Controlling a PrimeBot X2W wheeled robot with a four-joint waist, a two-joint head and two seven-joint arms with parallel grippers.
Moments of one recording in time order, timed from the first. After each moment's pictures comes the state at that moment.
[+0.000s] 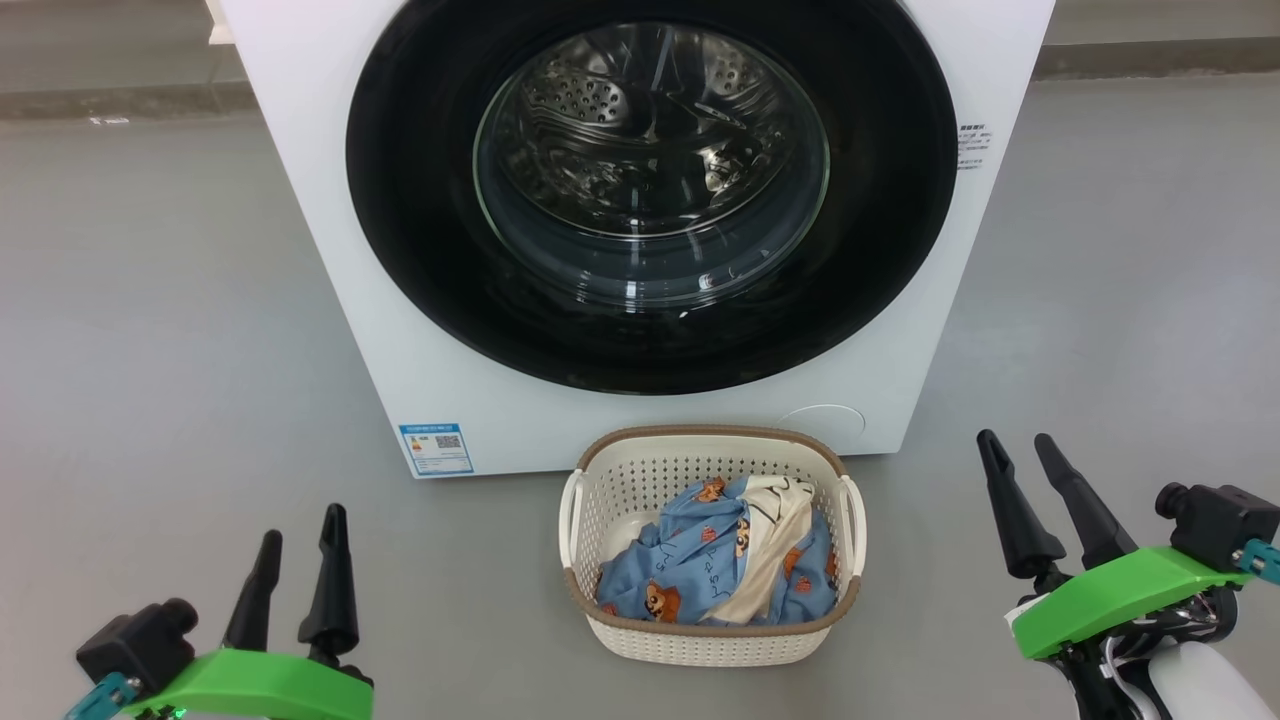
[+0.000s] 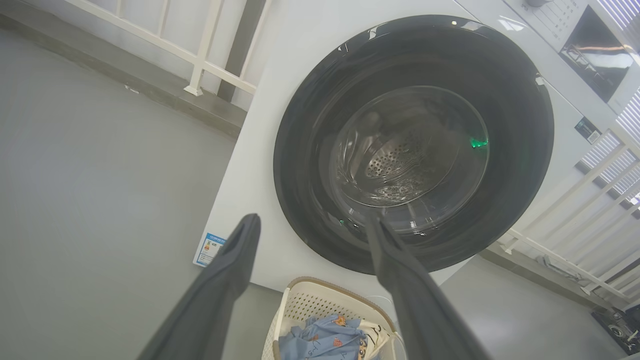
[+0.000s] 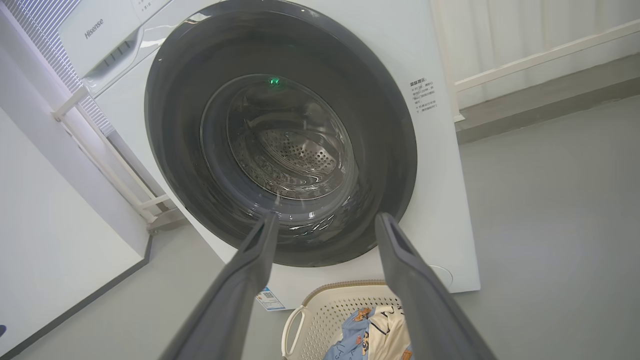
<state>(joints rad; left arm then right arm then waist) -0.13 0.17 -0.16 0.30 -0.79 -0.03 -0.16 -0.14 -0.23 0.17 0.27 0.74 0.13 -0.16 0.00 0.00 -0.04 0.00</state>
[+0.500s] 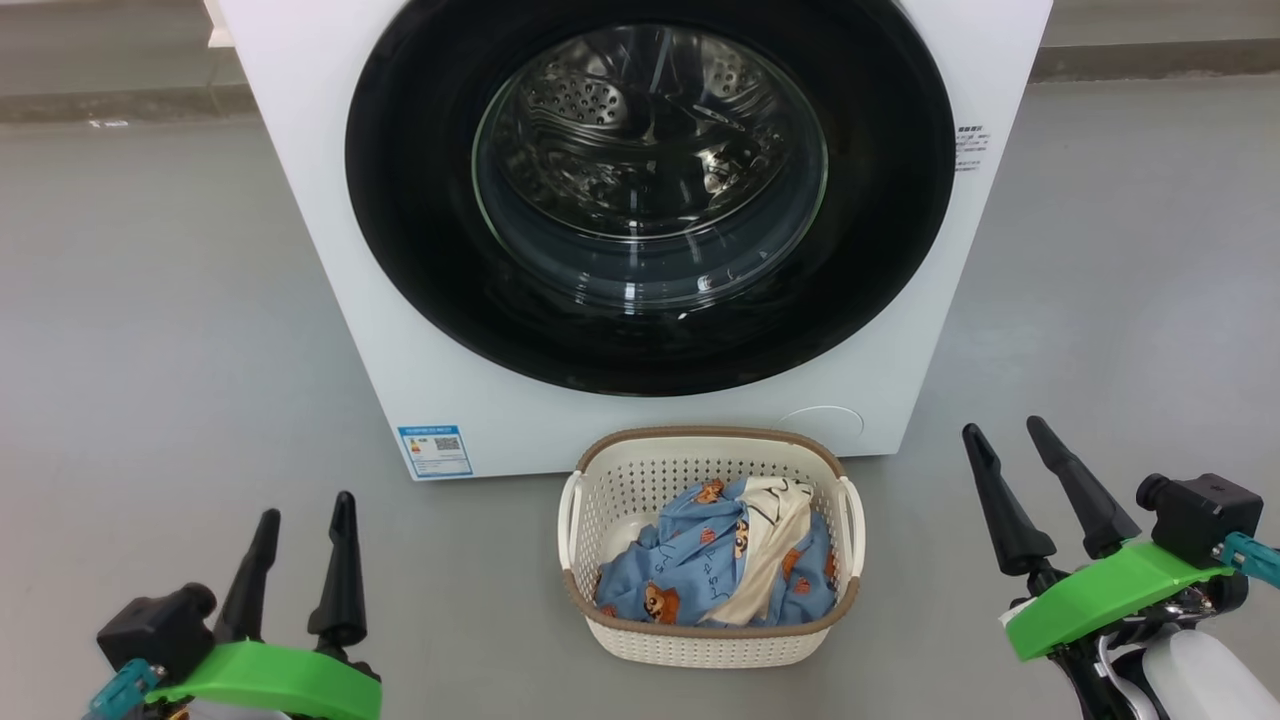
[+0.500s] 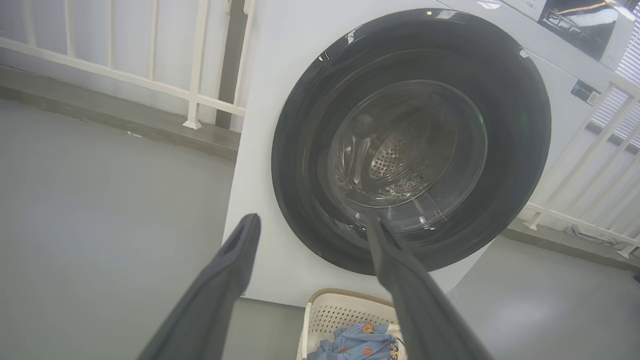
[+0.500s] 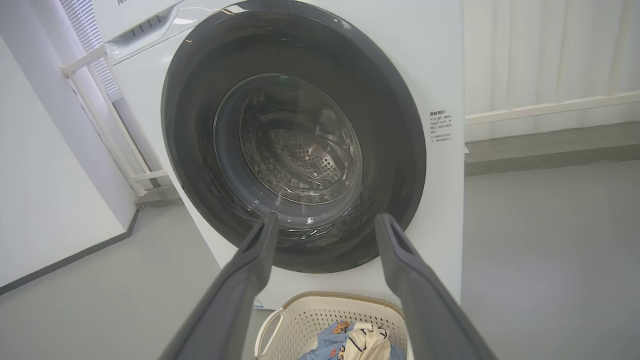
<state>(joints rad) -0.15 0.19 -0.20 0.30 -0.66 -0.01 -0.20 -0.16 -0.27 0.23 0.26 0.61 0.13 -0.20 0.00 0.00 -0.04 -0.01</state>
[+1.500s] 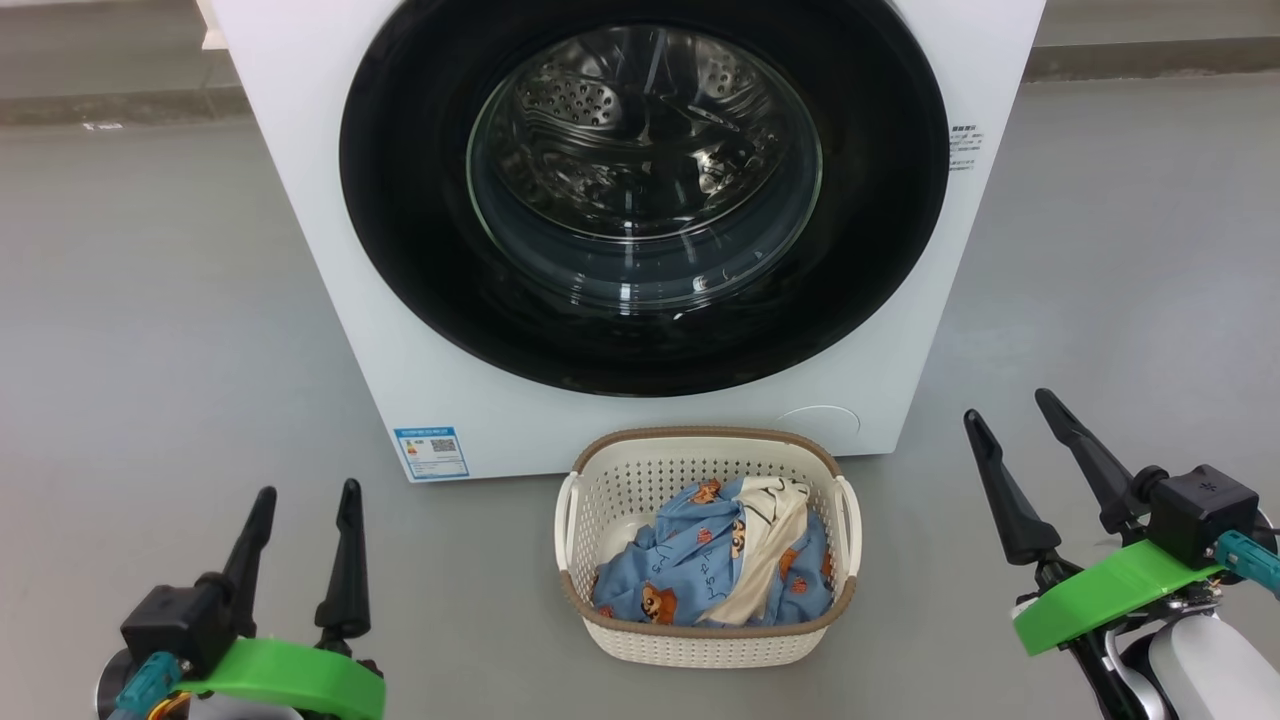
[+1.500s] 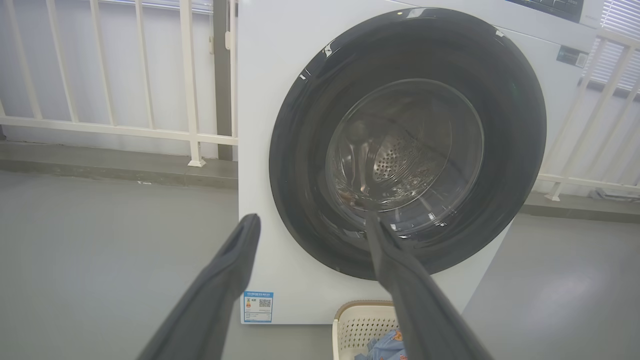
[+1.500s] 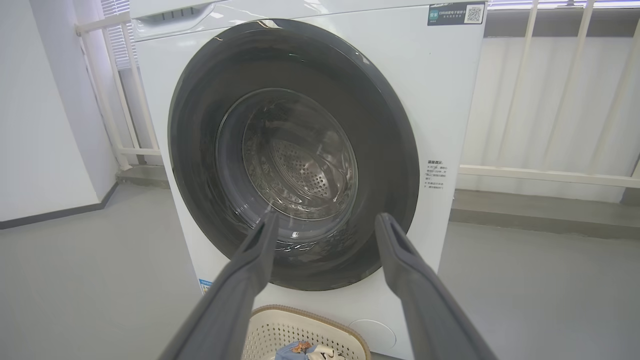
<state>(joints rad) -0.17 0.23 -0.23 0.30 -0.50 0.02 -0.25 -0.18 -0.31 0.24 0.24 0.43 0.13 -0.25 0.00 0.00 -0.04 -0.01</state>
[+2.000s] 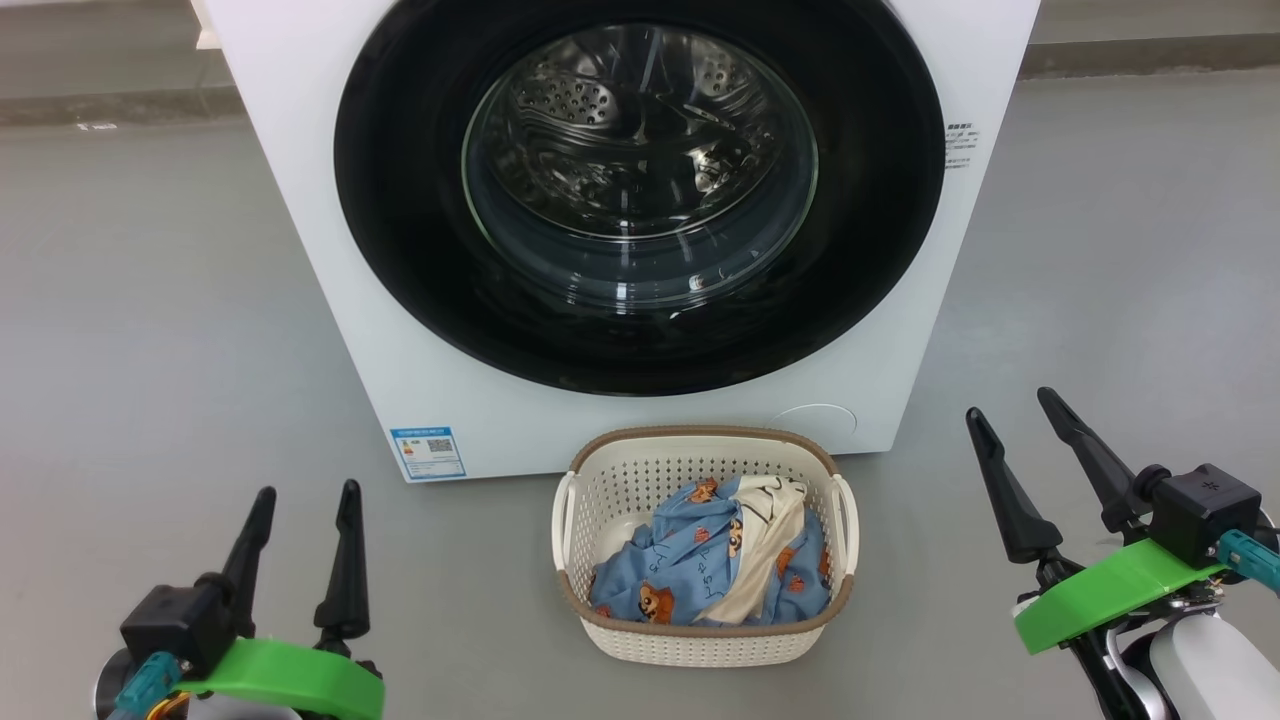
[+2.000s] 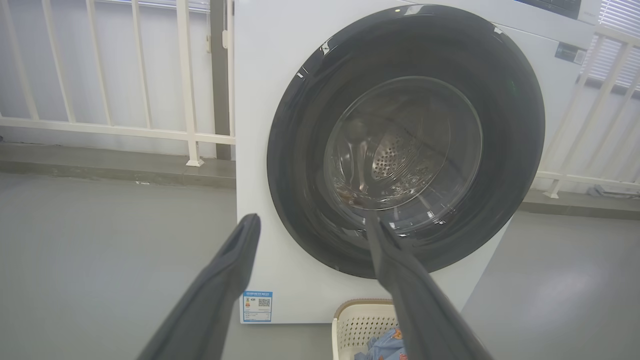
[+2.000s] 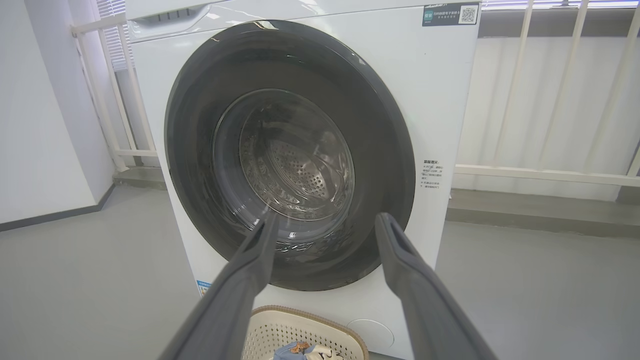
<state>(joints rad) -0.17 0.23 -0.24 0.30 -0.50 0.02 -0.25 -0.18 -0.31 0.24 0.24 0.43 0.13 -0.25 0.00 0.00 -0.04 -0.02</state>
